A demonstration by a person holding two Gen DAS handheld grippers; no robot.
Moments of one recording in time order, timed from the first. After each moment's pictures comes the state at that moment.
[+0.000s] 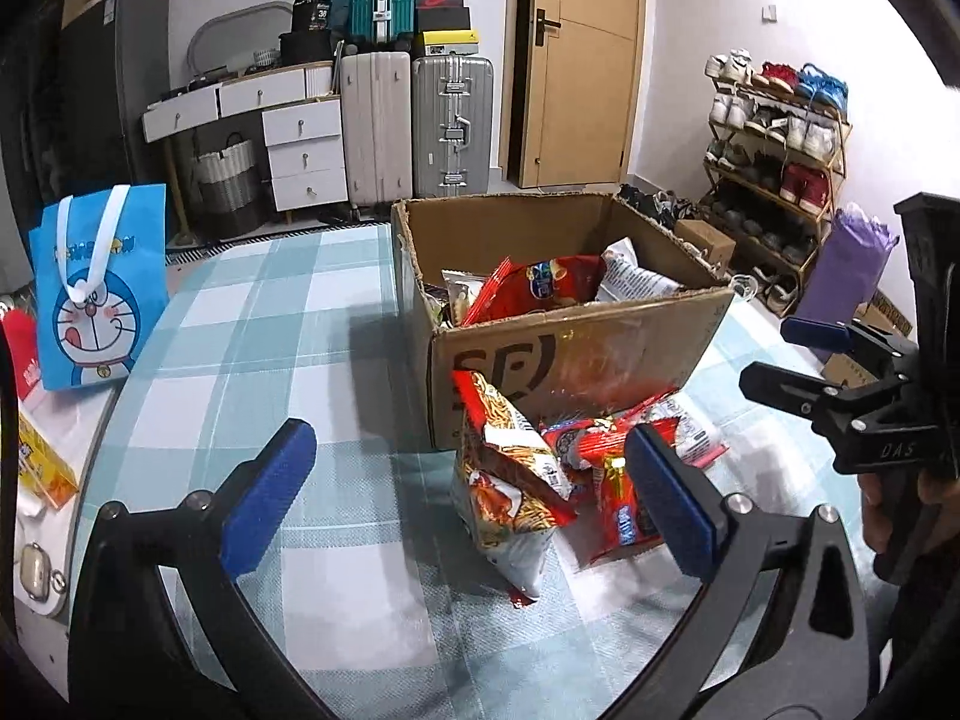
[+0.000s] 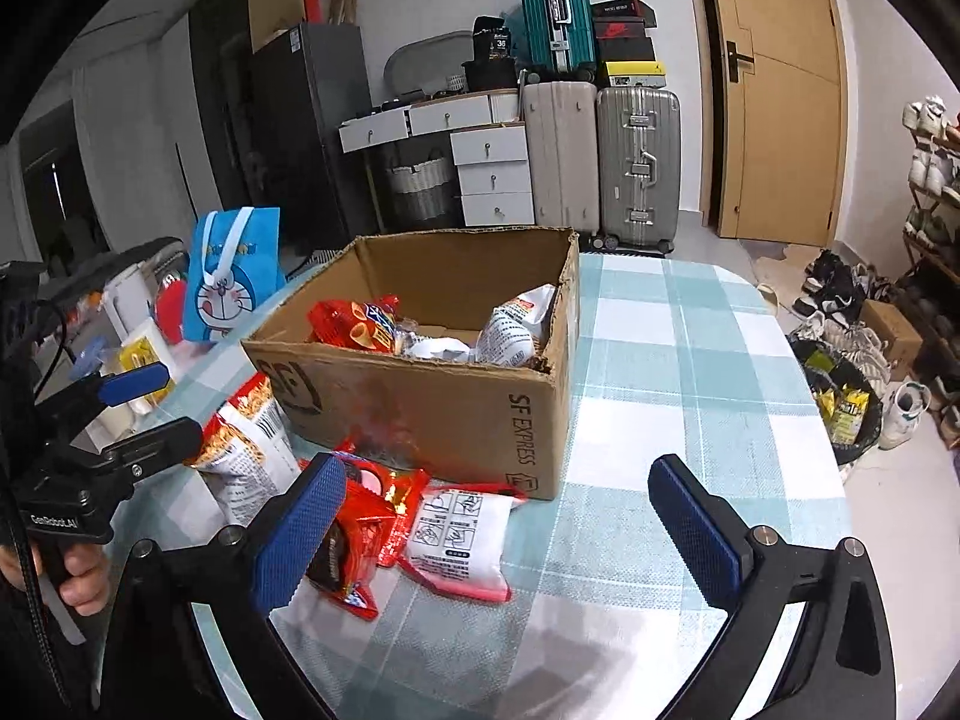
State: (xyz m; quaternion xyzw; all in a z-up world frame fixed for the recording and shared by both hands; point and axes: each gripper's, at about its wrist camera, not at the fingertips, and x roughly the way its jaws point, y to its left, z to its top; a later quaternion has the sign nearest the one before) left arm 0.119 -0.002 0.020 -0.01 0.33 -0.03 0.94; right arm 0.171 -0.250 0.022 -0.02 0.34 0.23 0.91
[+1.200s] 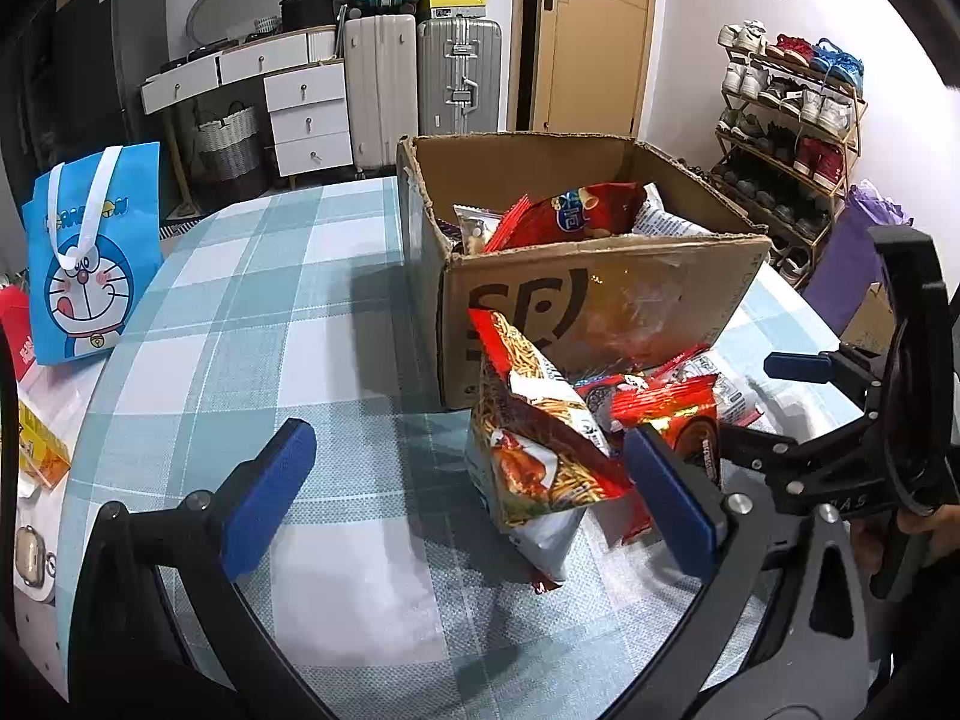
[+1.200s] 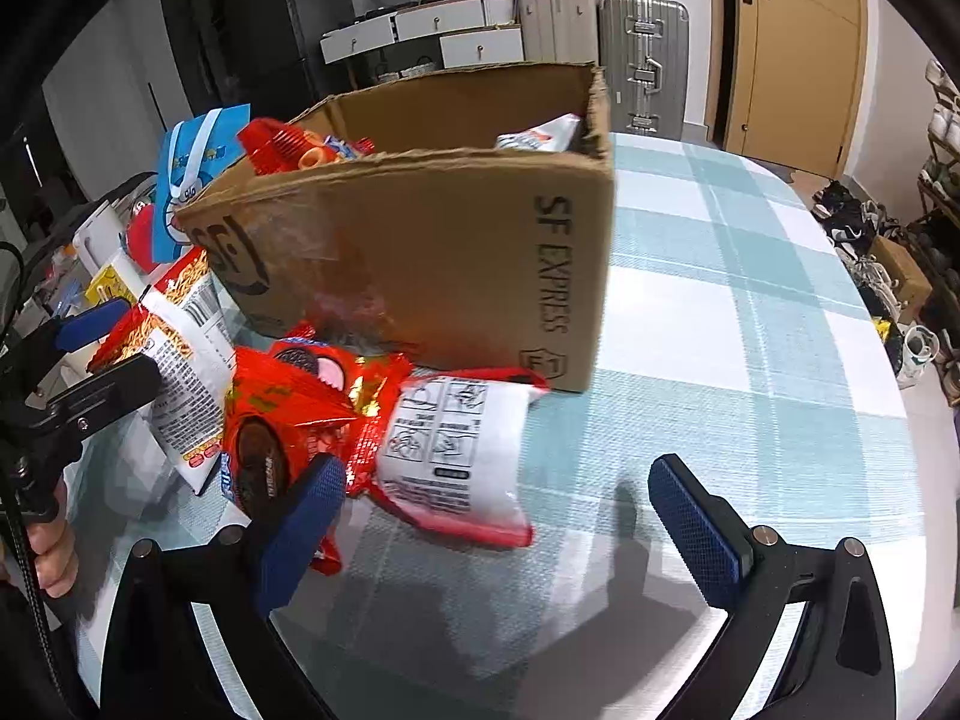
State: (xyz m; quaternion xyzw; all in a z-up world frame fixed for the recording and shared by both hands) left arm 0.141 0.000 -0.009 -0.01 0.37 -0.02 0.93; right arm 0.200 -0.225 -0.047 -0.05 0.45 0.21 0.87
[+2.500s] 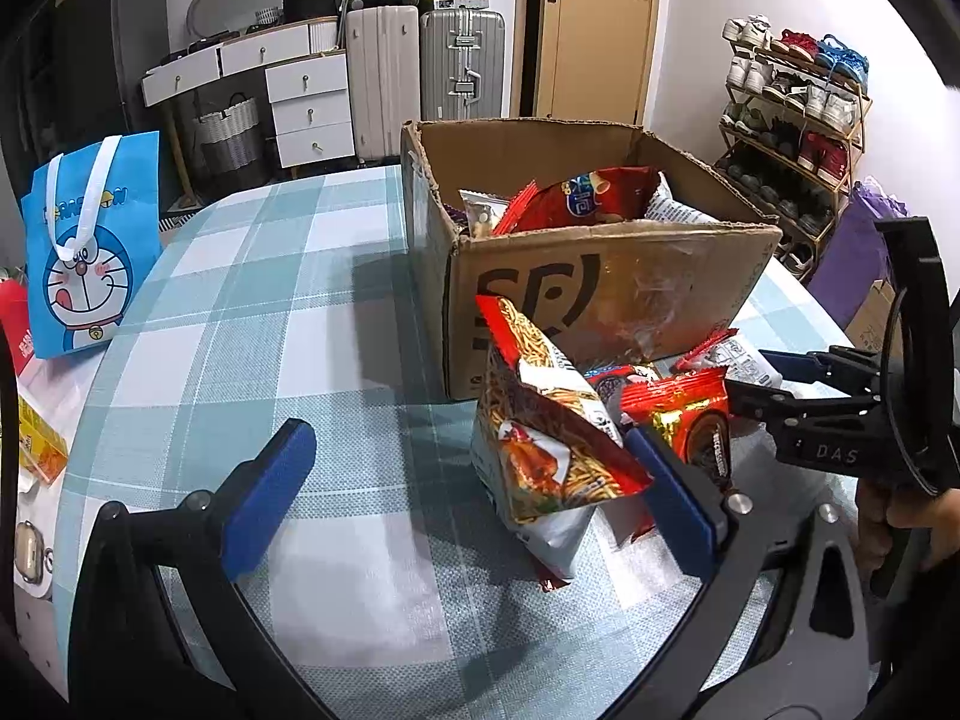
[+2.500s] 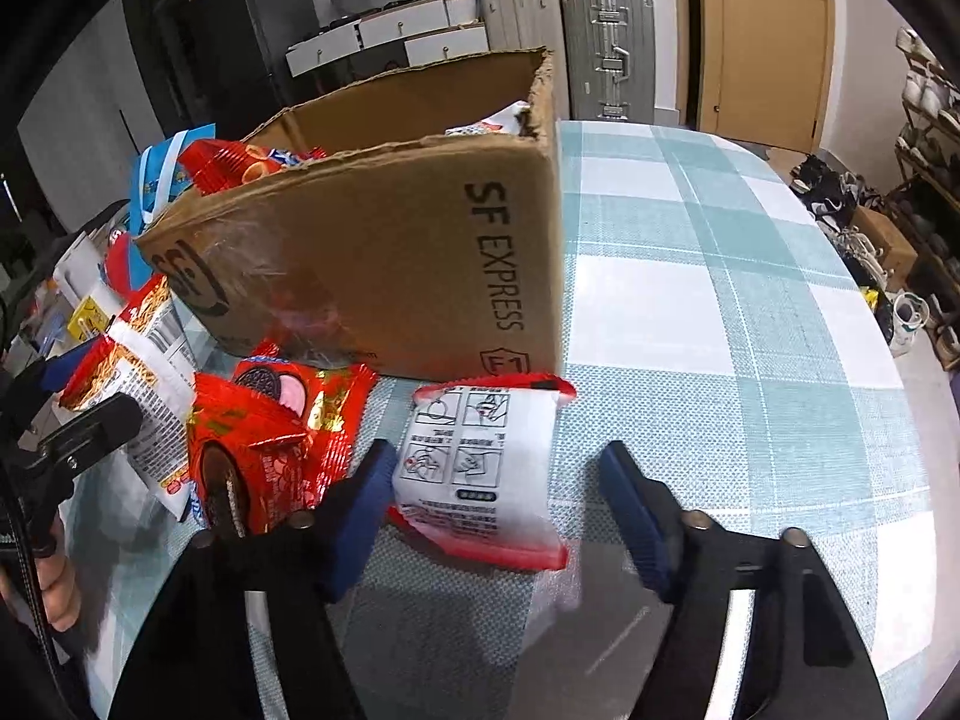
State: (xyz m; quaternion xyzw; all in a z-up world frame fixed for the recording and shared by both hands) left arm 0.146 0.004 -0.020 -0.01 0.38 -0.02 0.93; right arm 0.212 -0.233 -0.056 -0.02 0.45 0.18 0.87
